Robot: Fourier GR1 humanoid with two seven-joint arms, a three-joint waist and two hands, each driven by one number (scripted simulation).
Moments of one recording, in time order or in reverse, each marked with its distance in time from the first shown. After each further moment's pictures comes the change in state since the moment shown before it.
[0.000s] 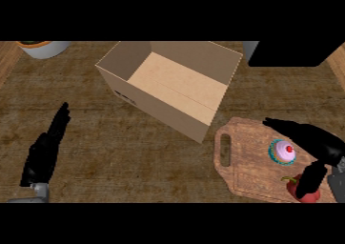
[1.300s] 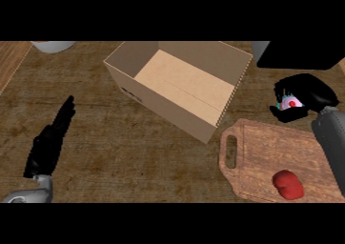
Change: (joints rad) left arm -0.054 -0.026 0.024 0.006 -0.029 -0.064 0.019; right arm -0.454 0.053 -0.119 0.590 0.234 -0.477 -0.144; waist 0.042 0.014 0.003
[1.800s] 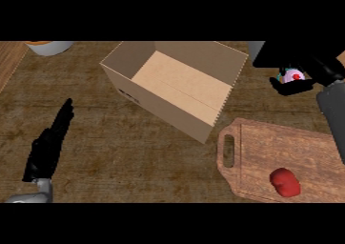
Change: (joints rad) left arm 0.025 -0.015 0.005 -0.022 -0.008 0.010 0.009; right arm -0.226 -0.017 -0.127 0.214 -0.092 -0.067 -0.160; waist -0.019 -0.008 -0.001
